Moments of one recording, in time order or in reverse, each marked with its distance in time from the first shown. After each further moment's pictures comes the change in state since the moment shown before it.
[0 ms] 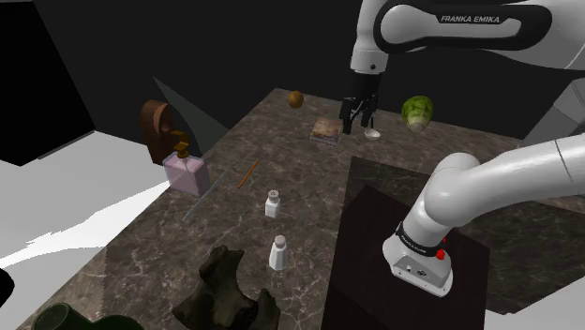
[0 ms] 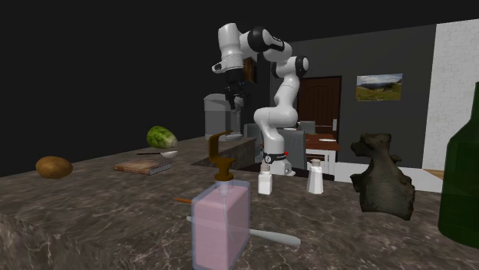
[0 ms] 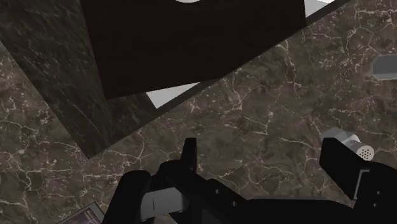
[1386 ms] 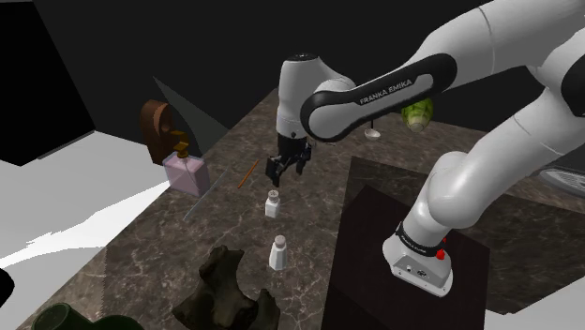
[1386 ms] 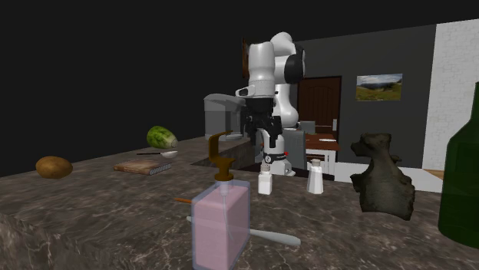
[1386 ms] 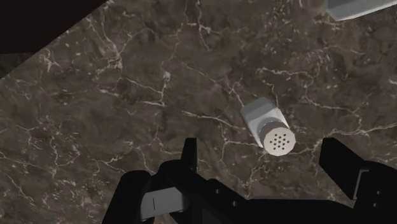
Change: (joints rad) arm 0.115 0.413 0.376 -0.033 0.091 0.590 0.372
